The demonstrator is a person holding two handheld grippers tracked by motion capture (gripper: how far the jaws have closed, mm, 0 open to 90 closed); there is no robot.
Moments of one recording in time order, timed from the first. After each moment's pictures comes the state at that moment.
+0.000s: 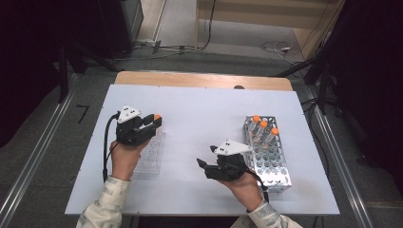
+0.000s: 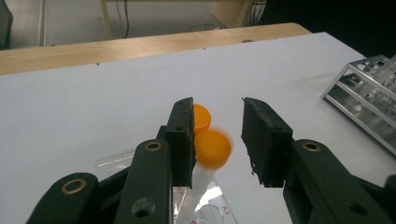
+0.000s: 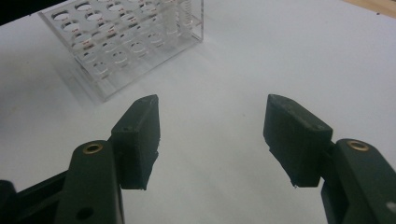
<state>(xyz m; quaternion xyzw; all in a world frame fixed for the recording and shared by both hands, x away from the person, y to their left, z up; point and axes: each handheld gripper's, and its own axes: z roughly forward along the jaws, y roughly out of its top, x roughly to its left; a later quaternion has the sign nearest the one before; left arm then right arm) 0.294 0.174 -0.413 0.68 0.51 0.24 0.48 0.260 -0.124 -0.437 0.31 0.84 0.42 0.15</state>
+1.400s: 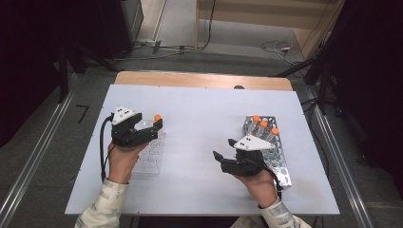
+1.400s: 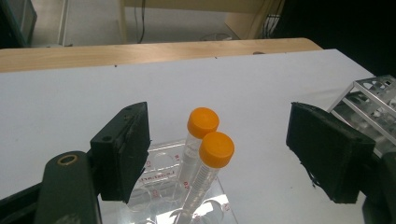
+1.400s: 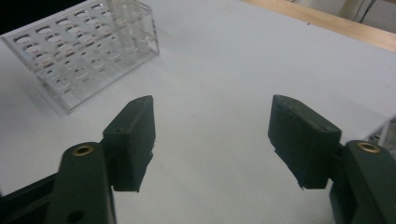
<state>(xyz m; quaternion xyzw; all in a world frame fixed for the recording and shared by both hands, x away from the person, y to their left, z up) 0.284 0.177 -0.406 0.65 0.53 0.25 0.47 0.264 -0.165 -0.419 0.35 0.81 0.43 0.18</state>
